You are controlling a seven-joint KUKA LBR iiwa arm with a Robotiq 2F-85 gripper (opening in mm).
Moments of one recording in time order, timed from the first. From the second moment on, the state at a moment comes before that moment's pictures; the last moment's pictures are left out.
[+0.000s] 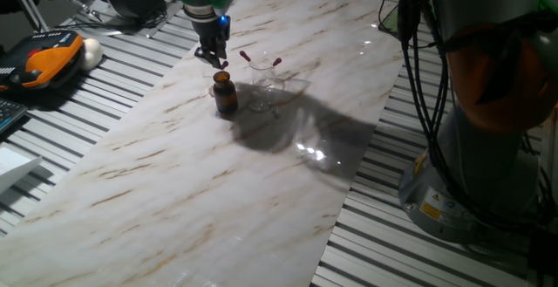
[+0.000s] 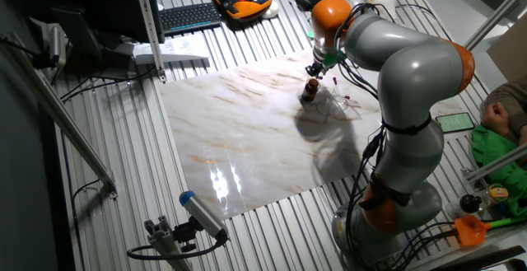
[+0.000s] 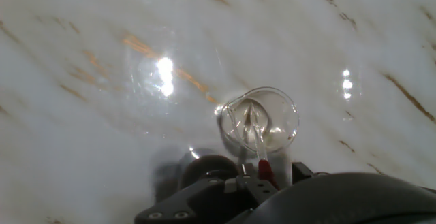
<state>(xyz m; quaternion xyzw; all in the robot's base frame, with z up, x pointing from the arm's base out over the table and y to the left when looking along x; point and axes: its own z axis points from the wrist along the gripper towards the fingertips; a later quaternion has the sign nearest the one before) 0.585 -0.064 0.136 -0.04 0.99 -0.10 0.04</state>
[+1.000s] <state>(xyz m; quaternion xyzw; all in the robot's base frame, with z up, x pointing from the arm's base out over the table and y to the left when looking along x) 0.581 -0.069 0.129 -0.04 0.99 -0.09 0.04</state>
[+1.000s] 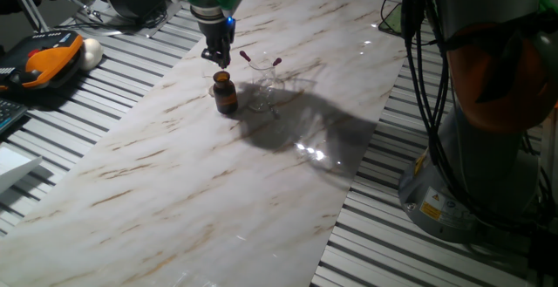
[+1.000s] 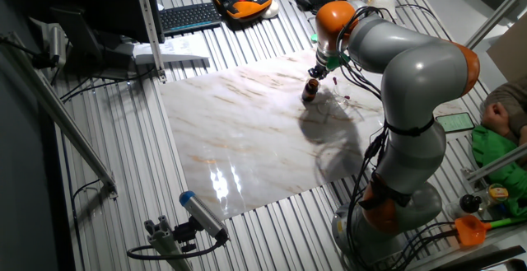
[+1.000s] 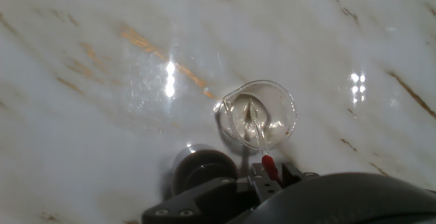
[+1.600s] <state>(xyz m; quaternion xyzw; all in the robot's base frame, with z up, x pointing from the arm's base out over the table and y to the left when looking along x) 0.582 -0.070 0.129 -0.05 0.99 -0.08 0.04</state>
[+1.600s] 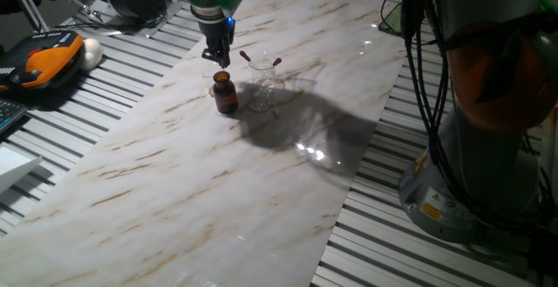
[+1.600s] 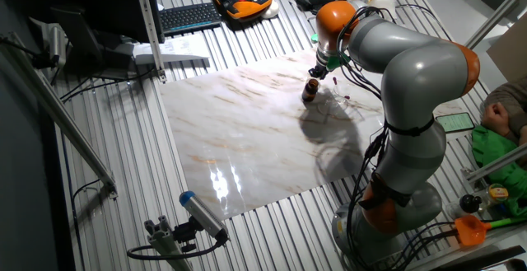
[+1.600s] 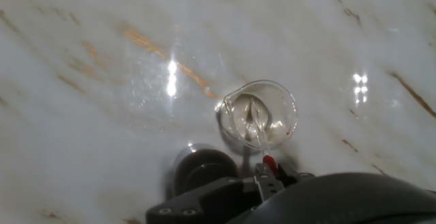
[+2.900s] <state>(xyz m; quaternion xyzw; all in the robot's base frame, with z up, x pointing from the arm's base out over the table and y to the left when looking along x) 0.588 -0.063 0.145 -0.05 1.00 -0.08 0.01</state>
